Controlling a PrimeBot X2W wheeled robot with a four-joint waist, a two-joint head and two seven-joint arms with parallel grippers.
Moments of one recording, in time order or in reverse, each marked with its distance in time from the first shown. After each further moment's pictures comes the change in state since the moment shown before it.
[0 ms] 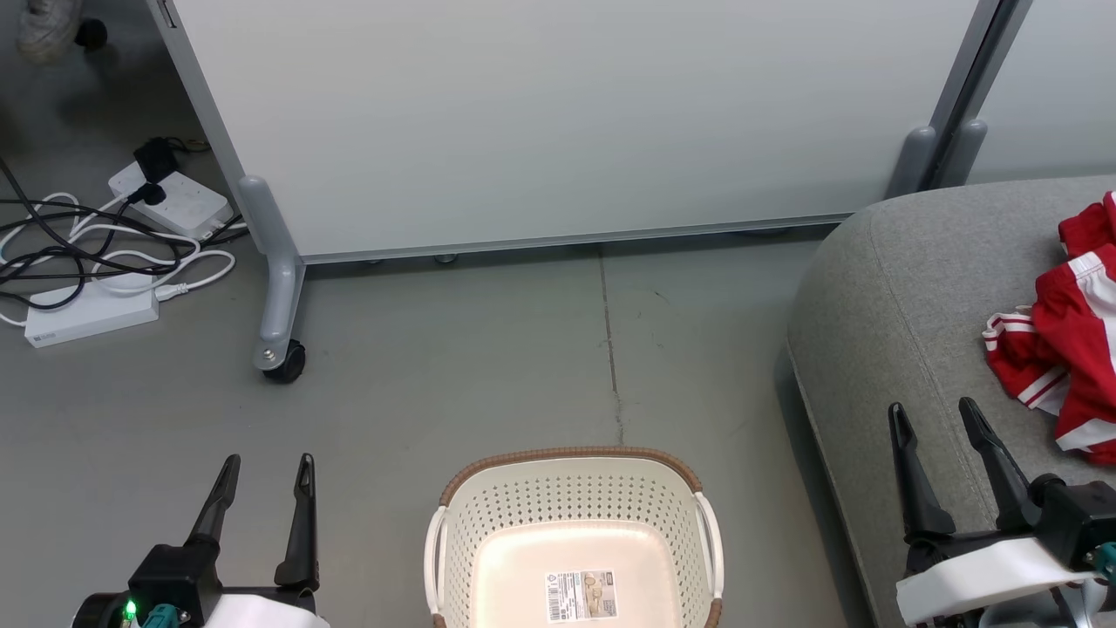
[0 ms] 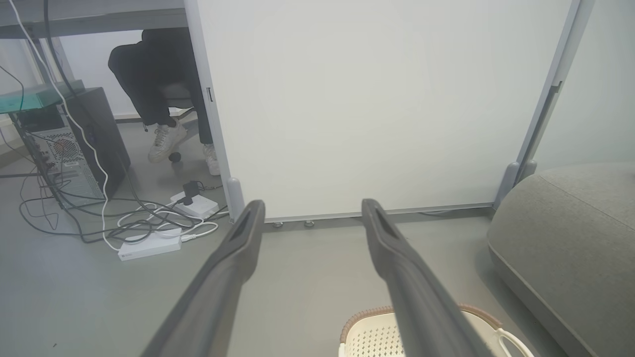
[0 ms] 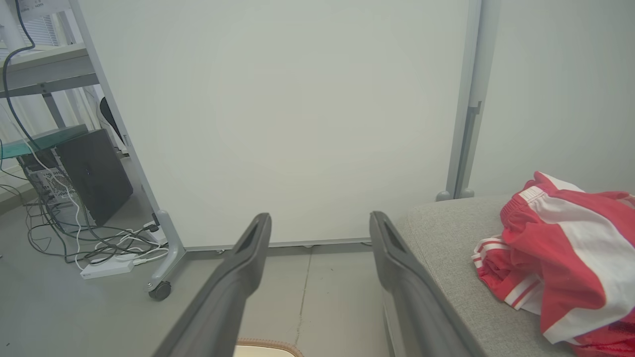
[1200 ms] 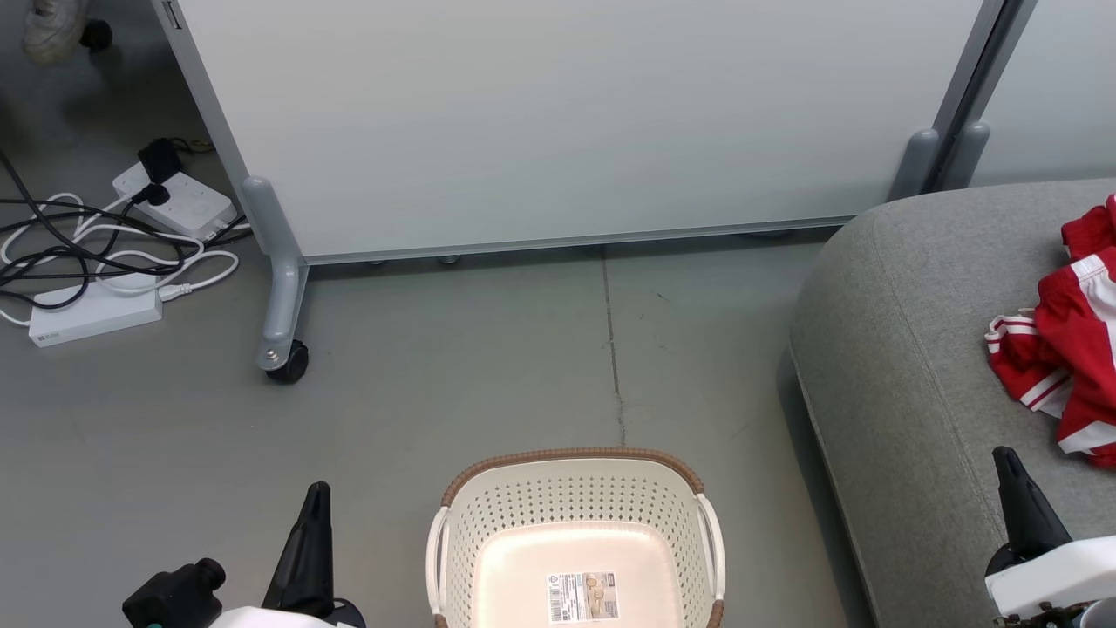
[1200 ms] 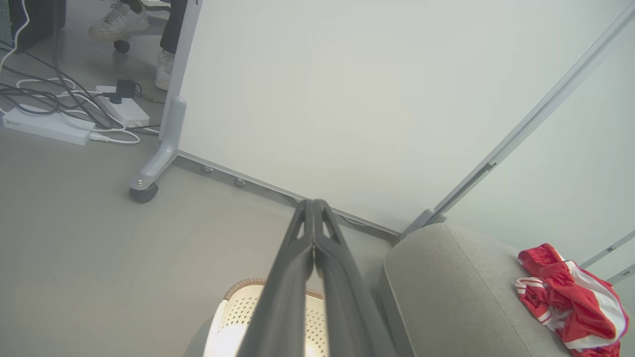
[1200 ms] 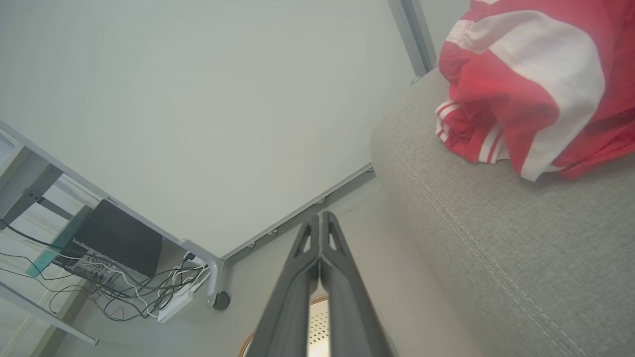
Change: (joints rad) left arm 0.029 -0.097 -0.020 0.013 -0.399 -0.101 0.004; right arm -0.004 -0.014 -0.163 0.102 0.479 -0.001 0.234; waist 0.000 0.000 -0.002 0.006
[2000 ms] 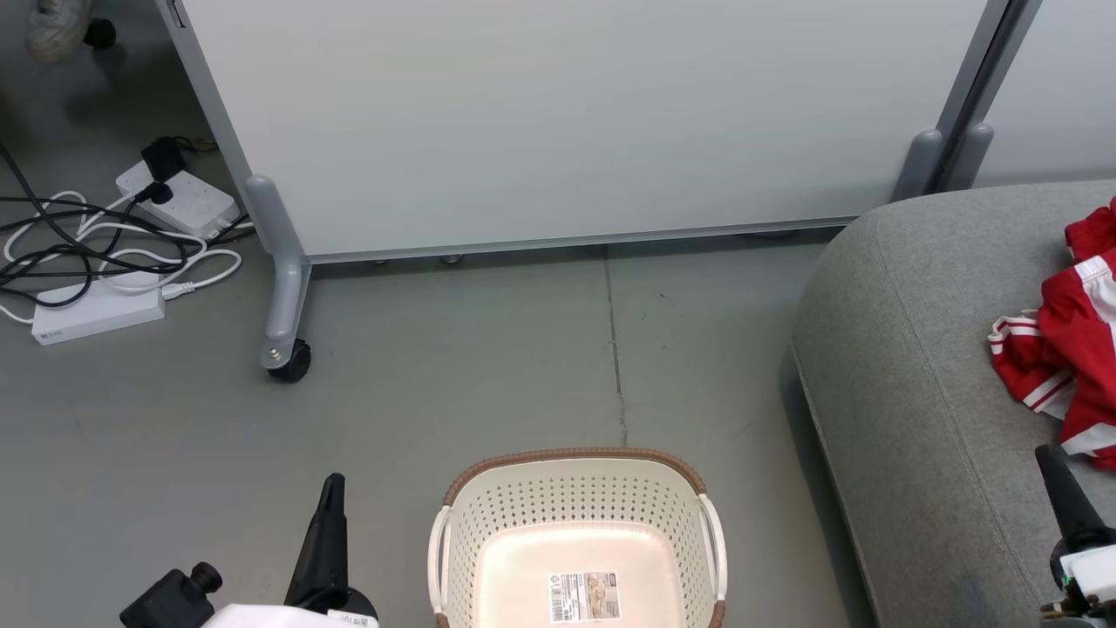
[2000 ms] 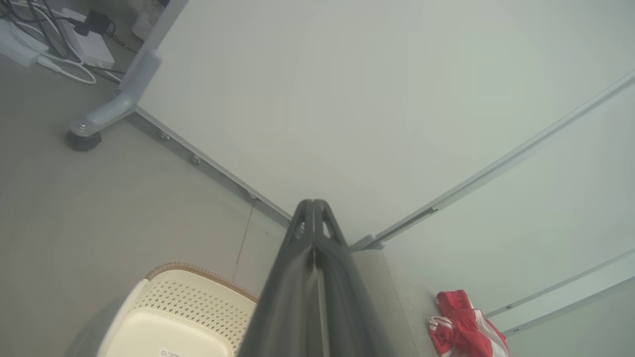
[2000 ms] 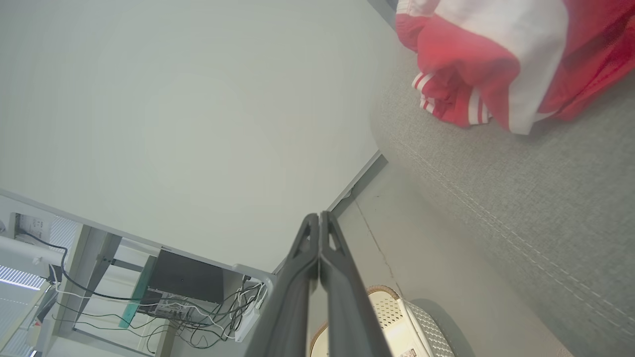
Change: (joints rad) left arm -0.003 -0.042 -0.003 -0.022 -0.277 -0.070 -0.001; right arm -0.037 -0.015 -0.126 0.045 0.314 0.000 0.163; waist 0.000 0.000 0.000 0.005
